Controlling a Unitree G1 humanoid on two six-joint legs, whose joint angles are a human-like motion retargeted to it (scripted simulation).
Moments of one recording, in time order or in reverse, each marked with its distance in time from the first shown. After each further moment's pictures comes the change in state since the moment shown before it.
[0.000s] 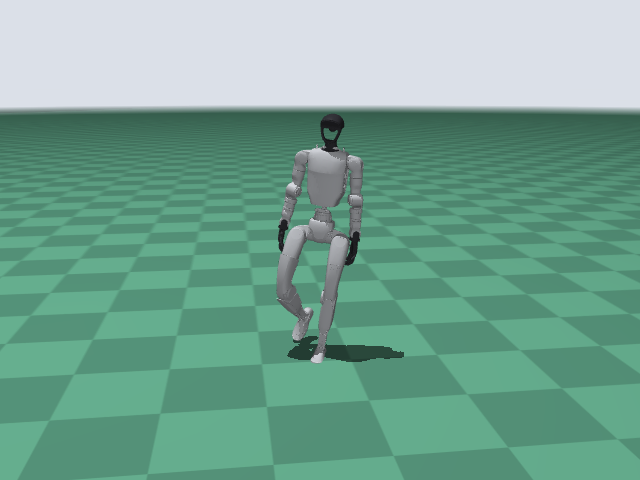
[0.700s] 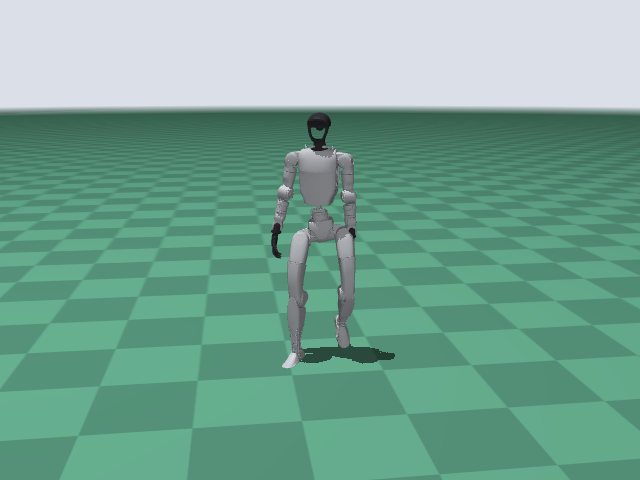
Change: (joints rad) left arm -0.011 -0.018 0.009 -0.033 0.057 0.023 -0.015; right arm -0.082 -0.012 -0.015 -0.051 0.027 -0.007 0.008; waist -0.105 -0.154 -0.100; left_leg -0.126 0.034 0.238 0.685 0.153 0.029; right_leg -0.091 -0.099 0.072 -0.879 -0.056 0.240
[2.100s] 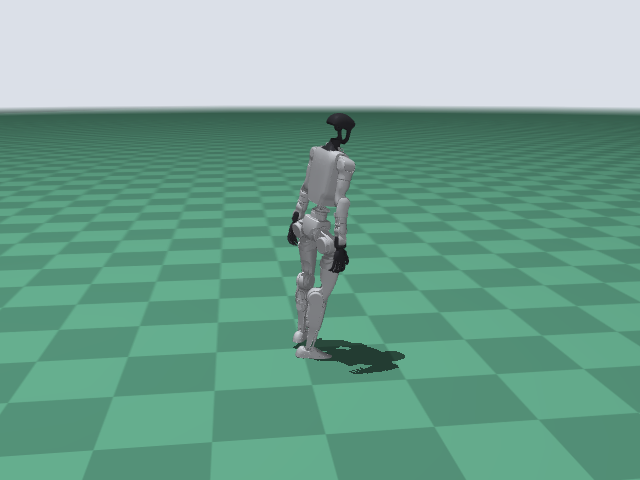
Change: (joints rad) left arm -0.038 0.098 -0.007 0.050 0.016 0.007 0.042; right arm 0.080 -0.001 -0.121 -0.069 0.052 0.000 -0.073; waist 0.101 0.099 0.050; left_leg -0.065 0.010 0.216 -0.699 -0.048 -0.096; right_leg 0.162 0.128 -0.358 -0.183 -0.123 0.008
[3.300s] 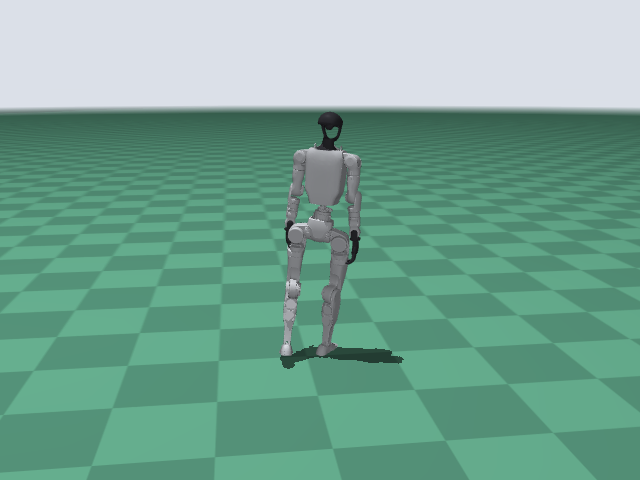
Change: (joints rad) left arm 0.003 -0.053 -0.027 -0.036 -0.011 0.002 -0.064; right arm -0.036 0.117 0.132 0.057 -0.054 0.017 0.042; waist -0.125 -0.070 -0.003; left_leg 0.265 -0.034 -0.274 0.168 -0.050 -0.059; right_leg -0.059 0.029 0.317 0.031 0.133 0.014
